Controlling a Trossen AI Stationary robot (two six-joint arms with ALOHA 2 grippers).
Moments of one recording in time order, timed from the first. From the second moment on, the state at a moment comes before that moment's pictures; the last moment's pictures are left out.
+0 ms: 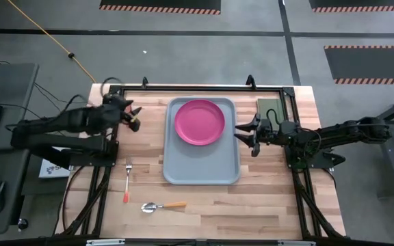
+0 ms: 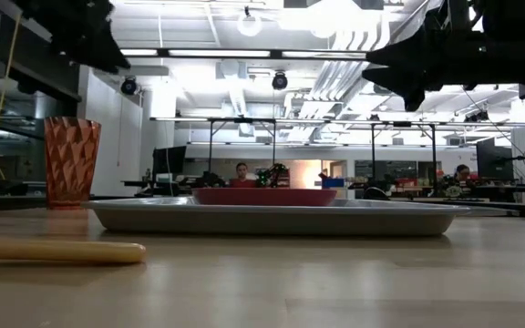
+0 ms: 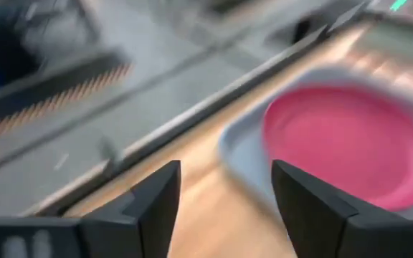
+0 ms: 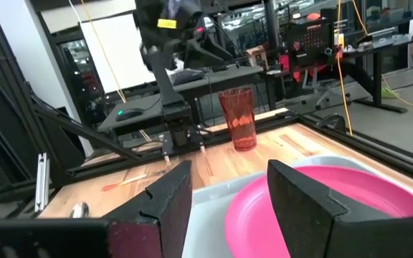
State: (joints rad) left arm 0.13 0.66 0.78 -0.80 -0.71 -0.38; right arm -0.06 0.94 0.15 0.85 0.08 0.20
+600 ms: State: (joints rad) left arm 0.41 1.00 0.96 -1.30 -0.54 -0.60; right arm -0.06 0.94 0.15 0.82 0.08 0.20
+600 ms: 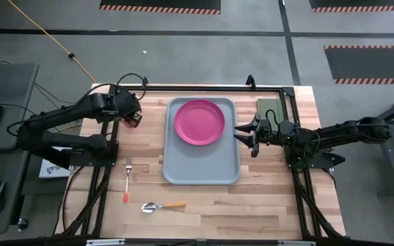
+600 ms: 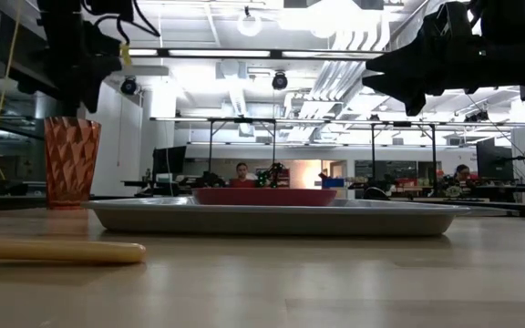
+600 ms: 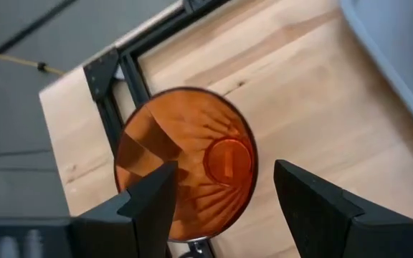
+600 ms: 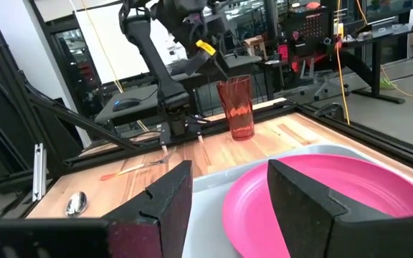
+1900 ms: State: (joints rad) left arm 0.72 1.26 0.96 -1.23 -0.19 -0.30; right arm -0.06 0.94 0.15 0.80 0.08 0.21
